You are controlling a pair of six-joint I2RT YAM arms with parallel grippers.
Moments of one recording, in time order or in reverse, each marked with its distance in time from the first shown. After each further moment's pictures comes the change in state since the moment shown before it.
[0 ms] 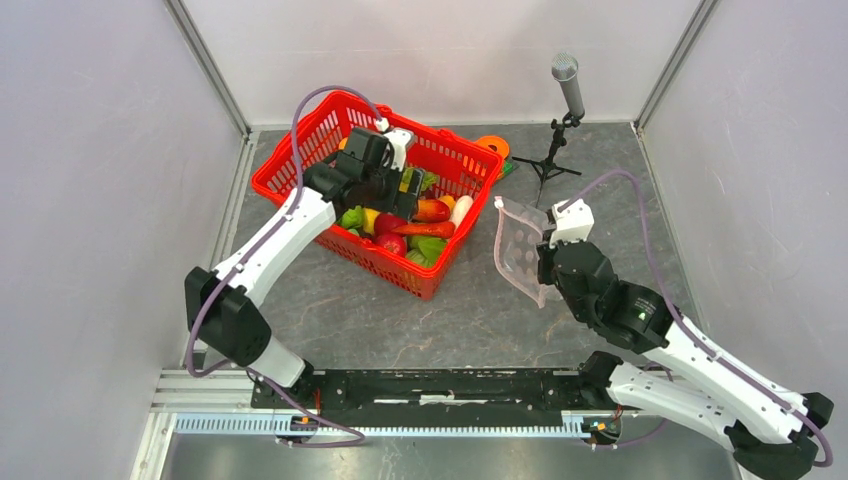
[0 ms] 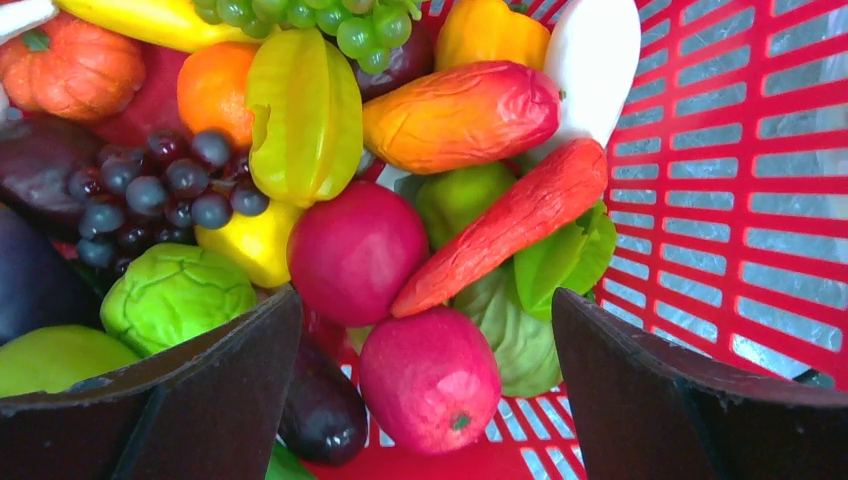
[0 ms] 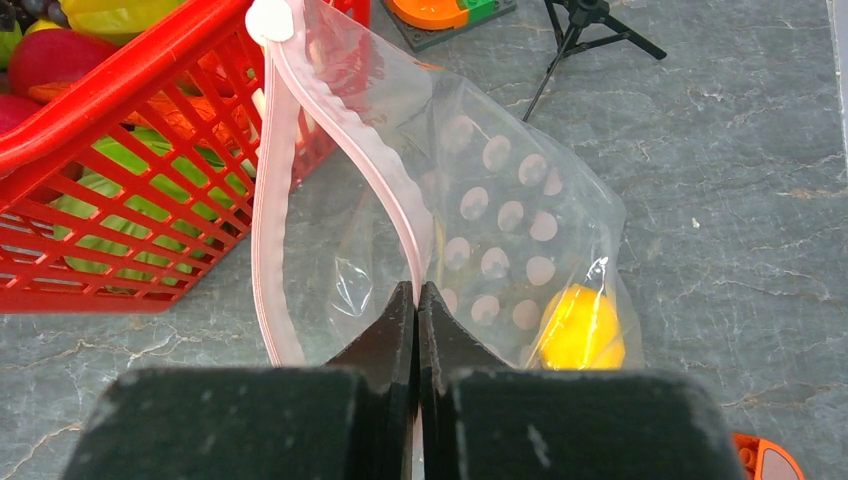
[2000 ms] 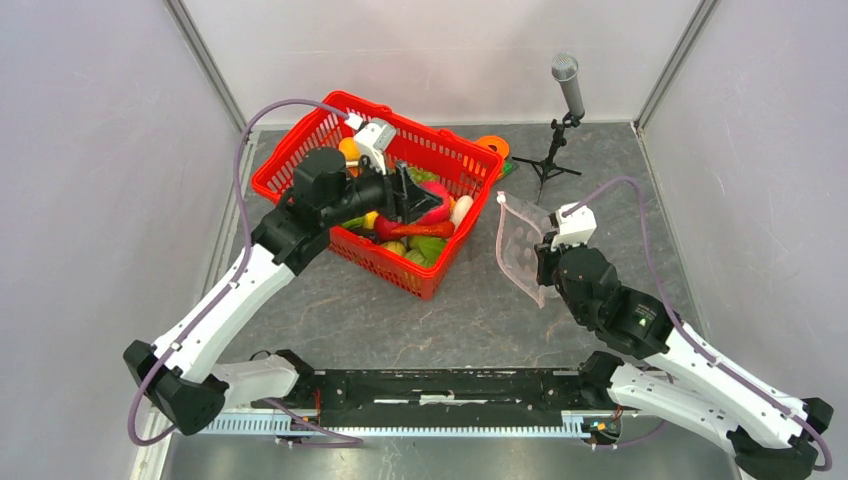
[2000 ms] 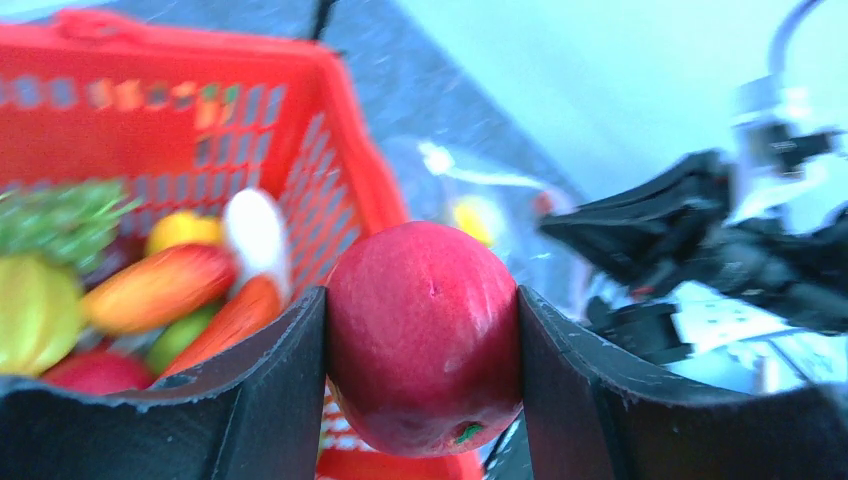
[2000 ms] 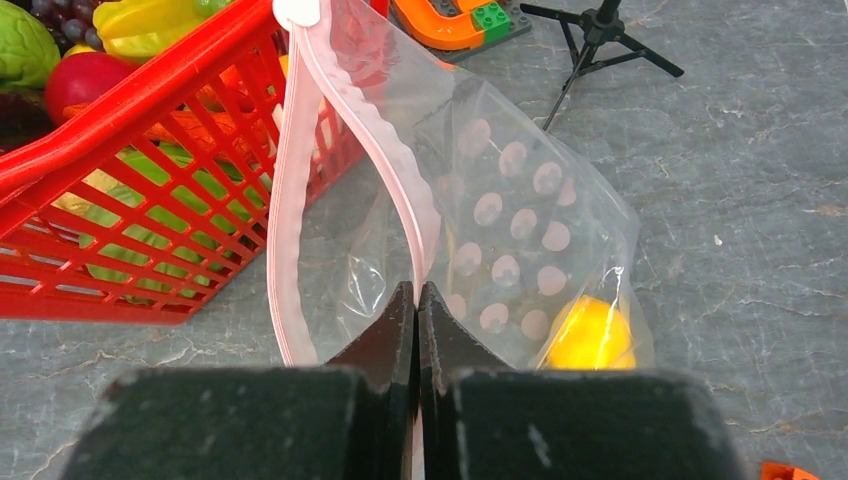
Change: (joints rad) left arm -0.081 -0.387 -0.195 0.355 0.263 -0.256; right arm 0.000 -0.051 -0.060 0.084 -0.017 -0.023
